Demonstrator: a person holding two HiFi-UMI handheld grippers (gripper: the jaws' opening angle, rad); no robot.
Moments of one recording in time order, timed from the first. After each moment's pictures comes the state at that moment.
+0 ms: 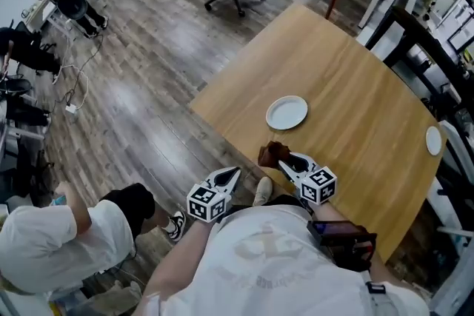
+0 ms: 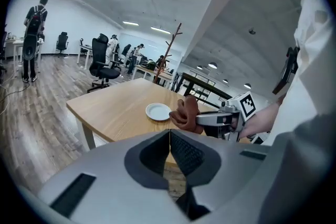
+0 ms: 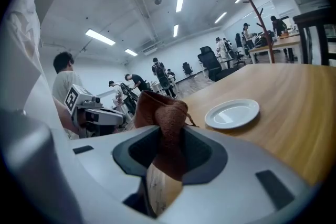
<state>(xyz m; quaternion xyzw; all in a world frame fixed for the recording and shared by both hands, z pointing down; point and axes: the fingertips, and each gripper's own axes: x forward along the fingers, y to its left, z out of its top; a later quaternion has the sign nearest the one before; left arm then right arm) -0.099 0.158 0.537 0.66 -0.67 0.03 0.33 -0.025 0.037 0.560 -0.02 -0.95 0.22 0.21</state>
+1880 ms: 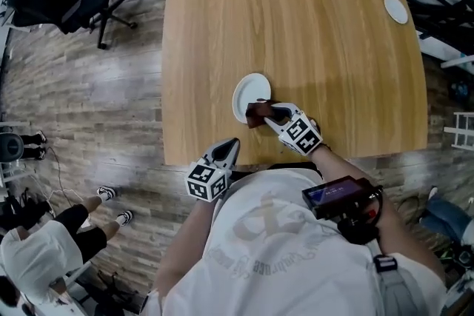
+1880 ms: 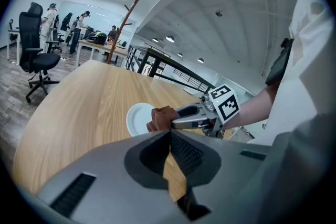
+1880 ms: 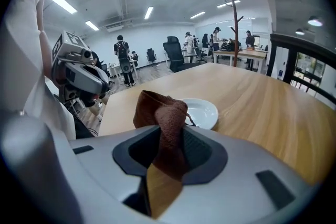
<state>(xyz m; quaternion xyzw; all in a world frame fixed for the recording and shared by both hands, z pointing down) -0.160 0.010 0.578 0.84 -0.40 0.14 0.35 -0.070 -0.067 0.647 0.22 -0.90 0.16 0.33</state>
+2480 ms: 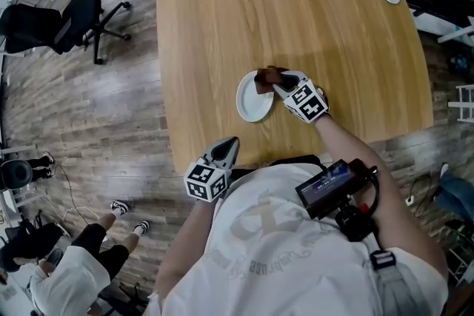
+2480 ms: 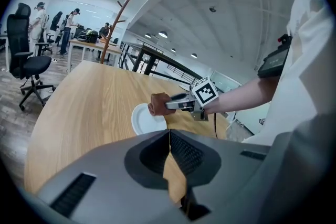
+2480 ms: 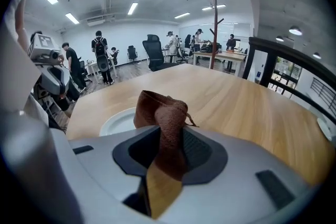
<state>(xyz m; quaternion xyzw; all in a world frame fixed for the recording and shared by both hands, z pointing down) -0.175 0.003 0.573 0.85 -0.36 0.17 0.34 -0.033 -0.158 0.649 0.32 -0.87 0.16 0.35</state>
